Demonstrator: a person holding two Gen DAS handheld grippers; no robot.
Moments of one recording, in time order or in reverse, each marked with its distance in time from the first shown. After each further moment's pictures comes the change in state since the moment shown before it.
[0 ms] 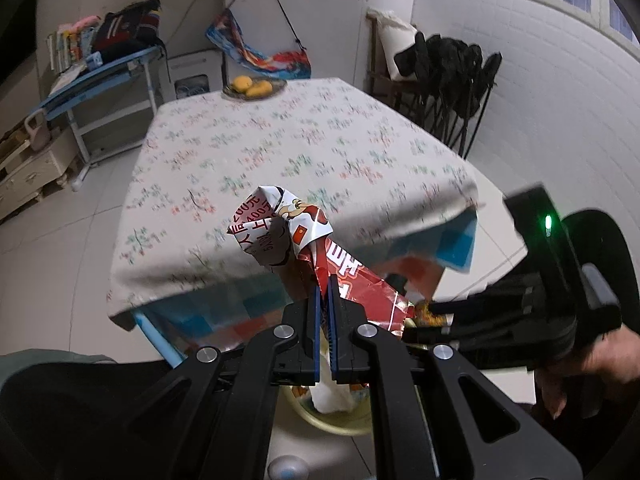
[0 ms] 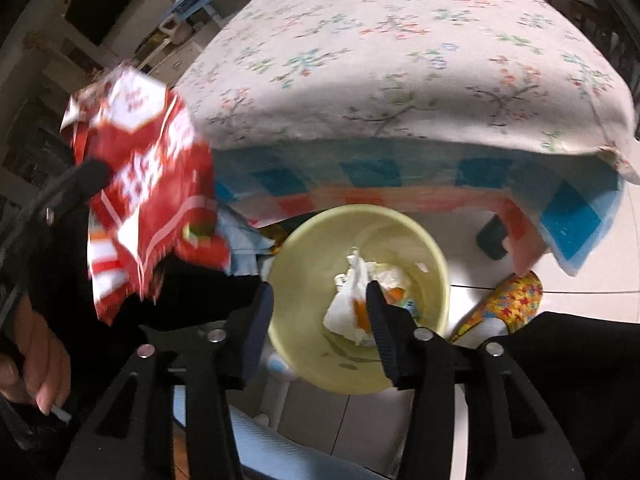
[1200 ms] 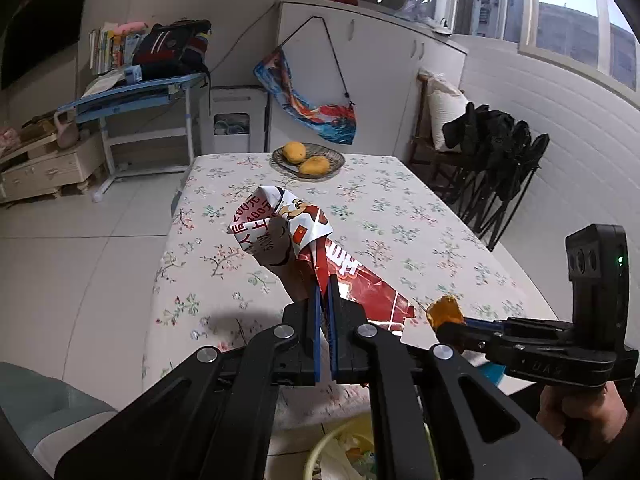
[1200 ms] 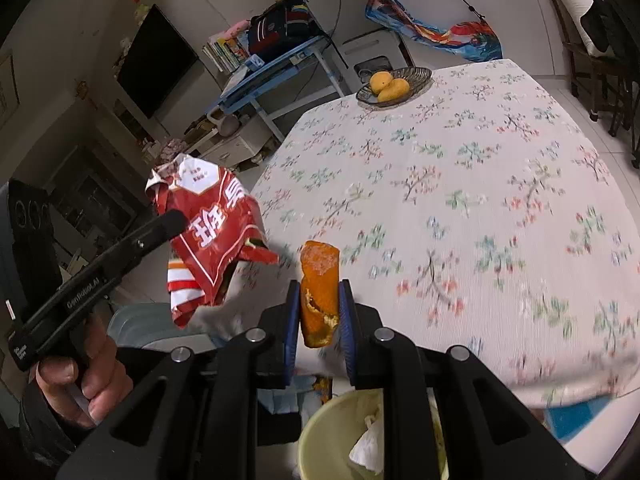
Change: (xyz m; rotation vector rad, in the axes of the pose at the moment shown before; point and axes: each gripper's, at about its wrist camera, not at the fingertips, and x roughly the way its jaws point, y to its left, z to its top) left arm 0.030 0.073 0.111 -0.155 -0.188 0.064; right arm -0.043 0.011 0.106 -0.050 -0.312 0.217
